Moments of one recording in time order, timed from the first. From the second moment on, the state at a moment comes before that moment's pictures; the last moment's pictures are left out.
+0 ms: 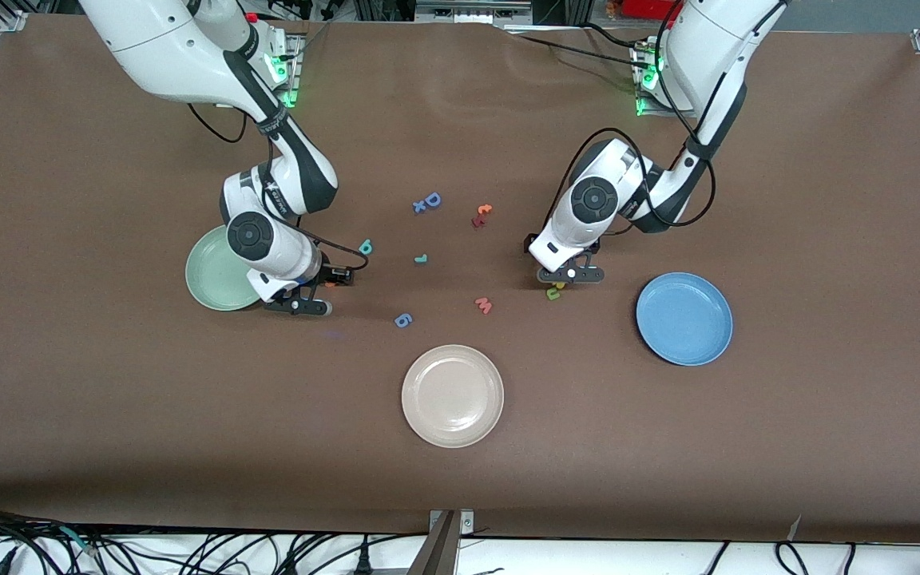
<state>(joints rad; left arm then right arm) -0.30 0.53 -0.28 -2.08 0.06 2.45 -0.62 0.25 0.56 0.17 -2.00 0.04 2.45 0.46</state>
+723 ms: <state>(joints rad) -0.32 0.52 -0.28 -2.08 0.06 2.45 -0.64 0.25 0.55 0.16 -1.99 0.04 2.45 0.45</state>
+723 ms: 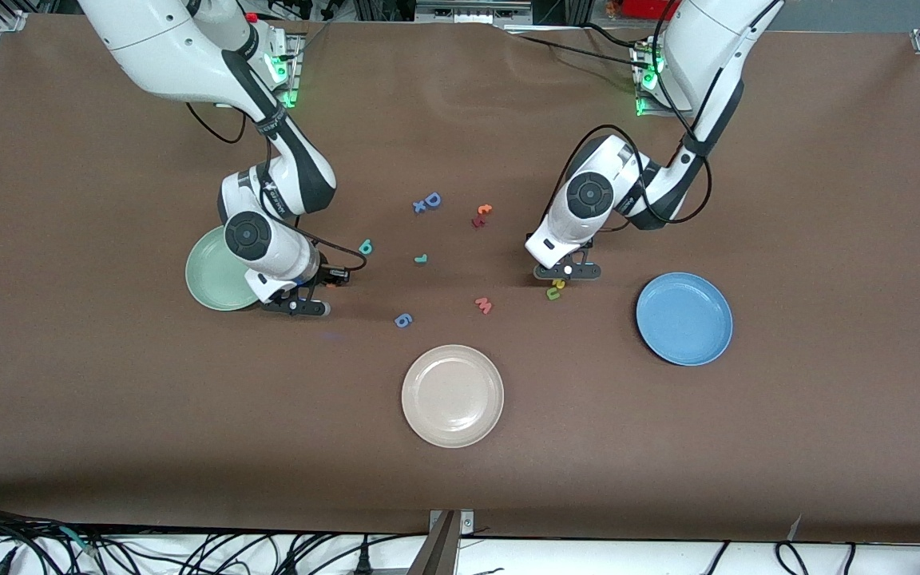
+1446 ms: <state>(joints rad) -0.22 0.38 -0.27 -1.99 0.07 2.16 -0.42 0.24 0.36 0.01 -1.96 0.04 2.15 0.32</state>
